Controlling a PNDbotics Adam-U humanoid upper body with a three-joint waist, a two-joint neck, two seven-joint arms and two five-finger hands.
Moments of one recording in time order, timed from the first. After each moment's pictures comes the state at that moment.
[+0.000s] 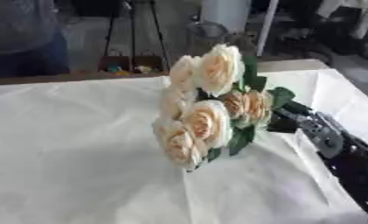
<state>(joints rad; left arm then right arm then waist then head) 0.06 0.43 0.02 -1.87 0.44 -0.14 -0.16 -0.56 -0.48 0.12 -0.95 0.60 -0.75 0.14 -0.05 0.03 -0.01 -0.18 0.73</state>
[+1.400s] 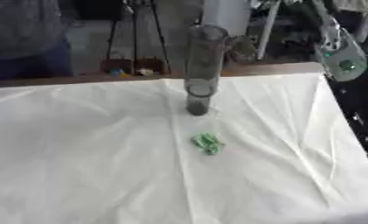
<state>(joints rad) 0.06 0.43 0.02 -1.86 0.44 -0.13 -0.16 -0.94 -0.50 -0.07 -0.97 0.30 -0.40 -0.06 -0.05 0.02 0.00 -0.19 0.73</state>
